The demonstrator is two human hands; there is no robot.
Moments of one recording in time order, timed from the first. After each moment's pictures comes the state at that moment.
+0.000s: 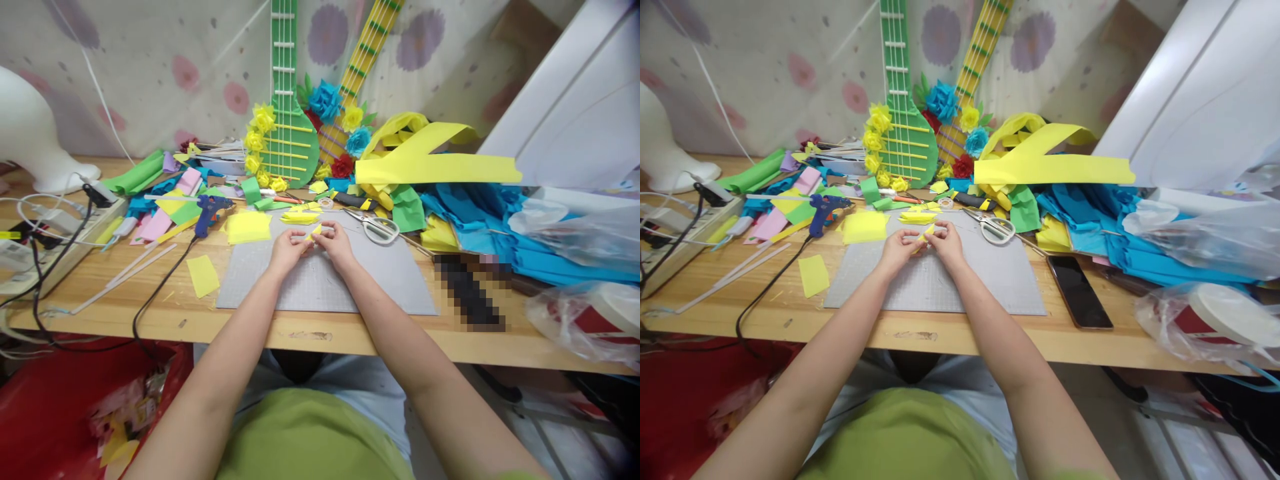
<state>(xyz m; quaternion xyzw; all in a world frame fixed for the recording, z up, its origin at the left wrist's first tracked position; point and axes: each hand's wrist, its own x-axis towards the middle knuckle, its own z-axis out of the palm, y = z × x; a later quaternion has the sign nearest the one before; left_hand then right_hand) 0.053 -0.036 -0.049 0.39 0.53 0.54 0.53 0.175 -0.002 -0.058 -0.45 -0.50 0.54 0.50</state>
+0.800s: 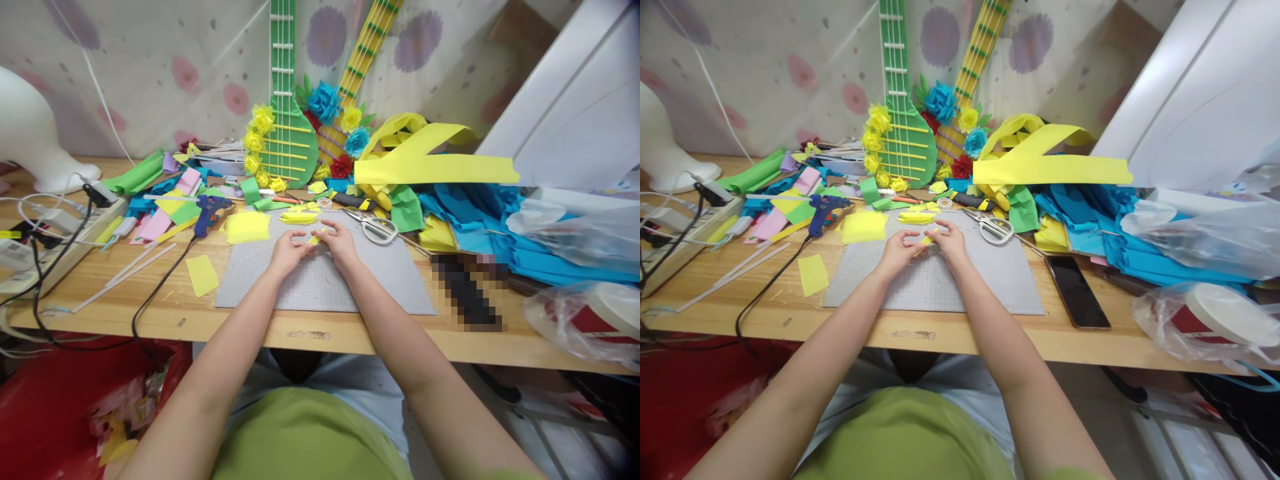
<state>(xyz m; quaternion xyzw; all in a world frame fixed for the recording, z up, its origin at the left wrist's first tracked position) 0.058 -0.041 -0.046 0.41 0.54 0.51 0.53 0.181 -0.003 -0.052 -0.45 -0.46 0.57 0.51</state>
